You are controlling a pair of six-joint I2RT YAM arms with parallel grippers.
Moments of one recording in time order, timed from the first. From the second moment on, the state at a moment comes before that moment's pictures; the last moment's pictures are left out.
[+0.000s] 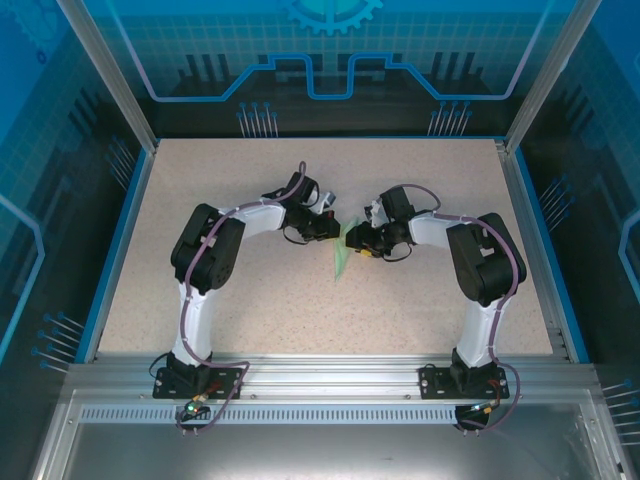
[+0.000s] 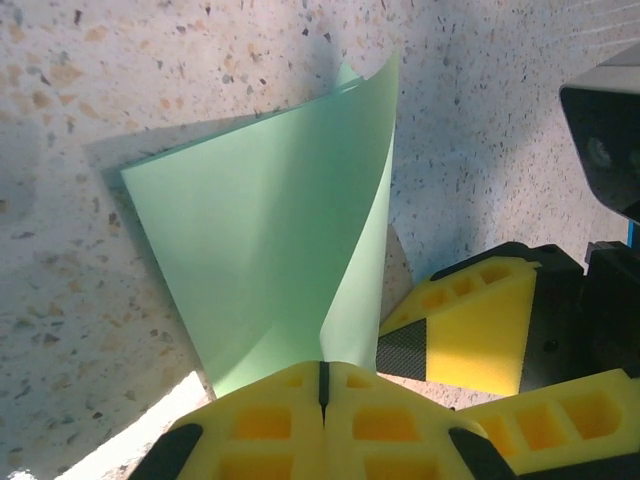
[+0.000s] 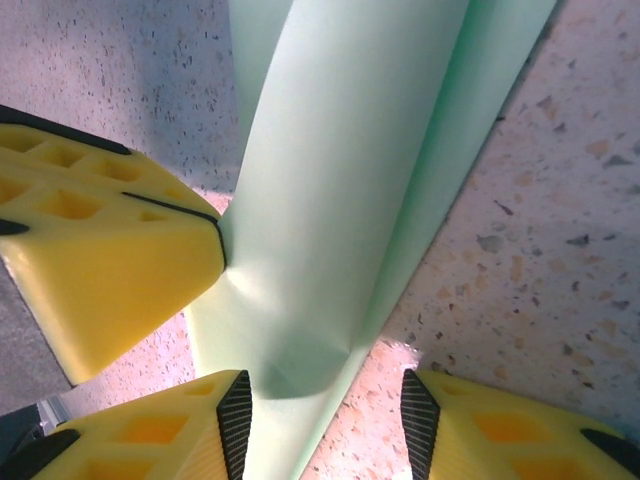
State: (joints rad) left arm -0.43 2.14 1.43 -0.30 0.64 -0.49; right arm 0.34 1.93 1.07 -0.24 -0.60 0.55
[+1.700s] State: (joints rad) left arm -0.41 2.16 1.43 -0.31 0.66 -0.48; right arm 0.32 2.17 1.57 -0.50 -0.53 0.74
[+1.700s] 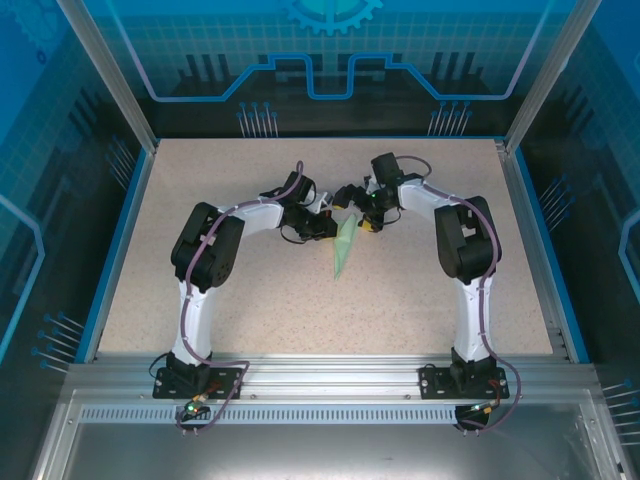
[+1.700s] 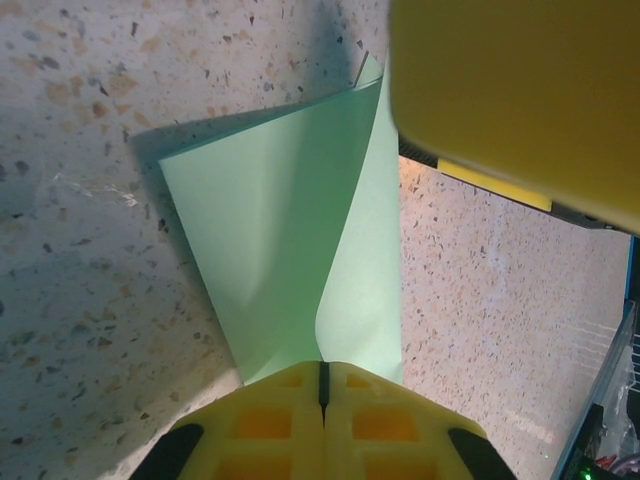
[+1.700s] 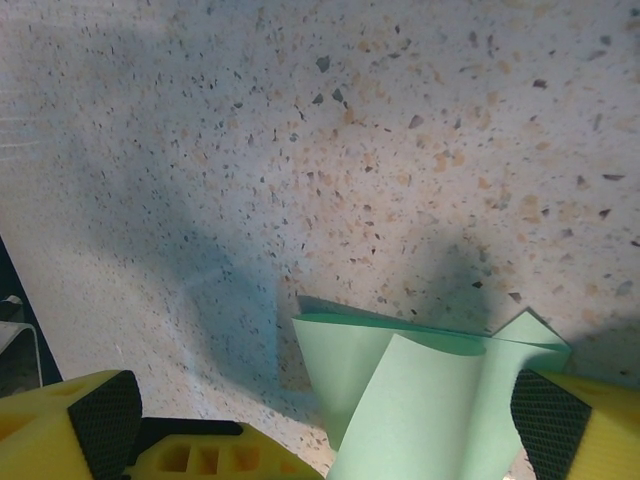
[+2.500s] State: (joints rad) left arm -0.41 2.19 1.48 -0.32 0.66 -0.45; right arm 0.32 2.19 1.60 -0.54 -0.52 0.72
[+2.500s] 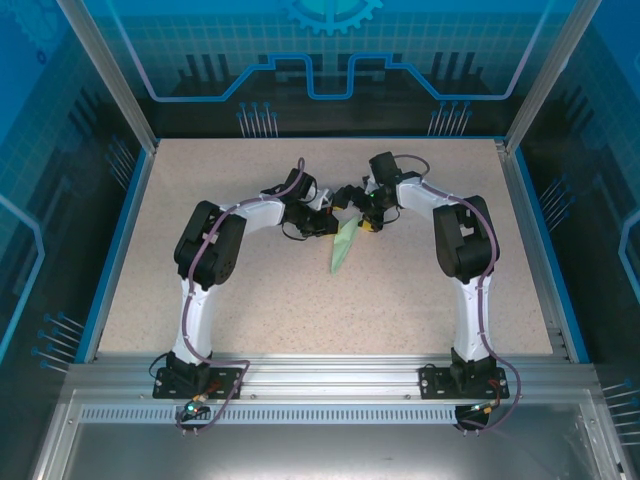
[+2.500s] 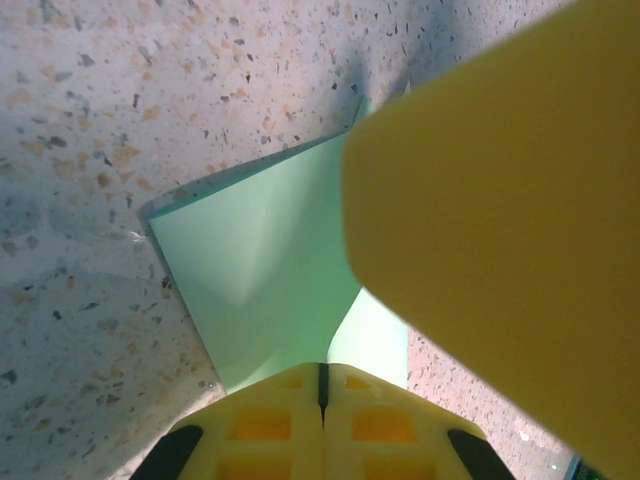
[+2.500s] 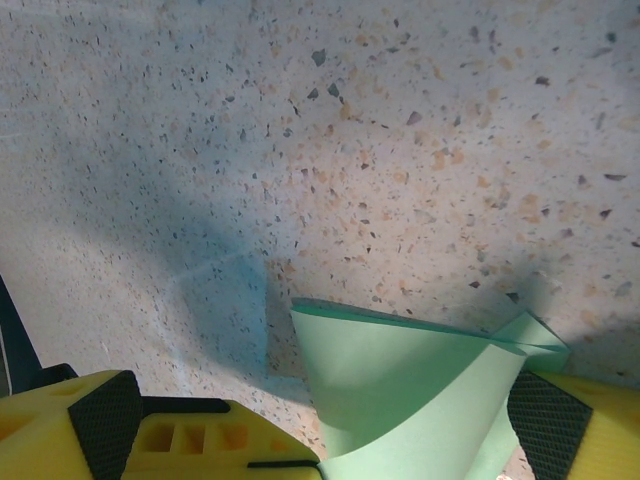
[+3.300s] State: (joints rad) left arm -0.41 2.19 1.47 -0.30 0.67 -0.45; right arm 0.32 2.19 1.60 -0.55 -0.52 0.70
